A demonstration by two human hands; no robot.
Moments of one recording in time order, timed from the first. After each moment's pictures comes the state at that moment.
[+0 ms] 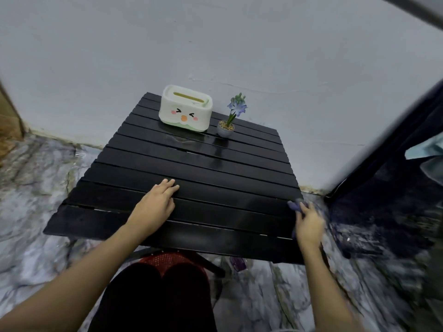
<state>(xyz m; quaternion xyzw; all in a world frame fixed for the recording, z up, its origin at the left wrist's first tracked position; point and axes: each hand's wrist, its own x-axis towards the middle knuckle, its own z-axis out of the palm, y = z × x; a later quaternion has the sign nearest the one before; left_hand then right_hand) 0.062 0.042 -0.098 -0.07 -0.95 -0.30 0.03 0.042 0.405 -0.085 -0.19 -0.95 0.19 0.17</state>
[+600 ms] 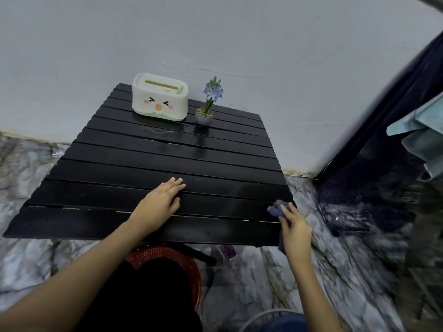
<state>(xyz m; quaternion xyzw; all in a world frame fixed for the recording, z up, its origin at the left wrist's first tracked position) 0.059 0.094 -0.103 -0.15 -0.94 -0.31 0.01 0.103 0.411 -0.095 -0.12 -0.95 0.25 0.17</state>
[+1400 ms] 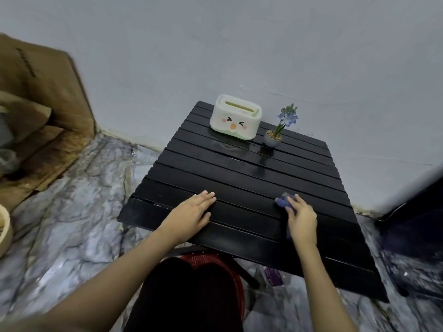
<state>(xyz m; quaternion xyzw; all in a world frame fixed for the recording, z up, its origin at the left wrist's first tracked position) 0.088 0.001 -0.109 -0.13 -0.96 -0.25 0.02 0.018 0.277 -0.091 -0.03 -0.96 0.27 0.11</state>
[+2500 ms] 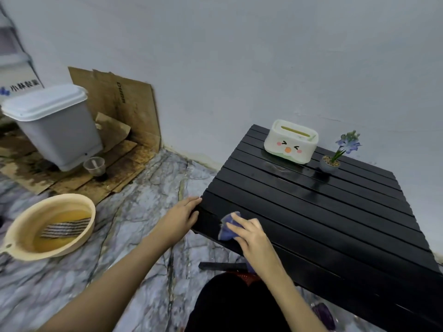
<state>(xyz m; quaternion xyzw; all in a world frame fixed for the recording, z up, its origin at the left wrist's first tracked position) 0.150 -0.113 -0.081 0.09 -0.95 -0.29 0.01 0.089 0.097 -0.110 0.41 -0.86 0.29 0.03</state>
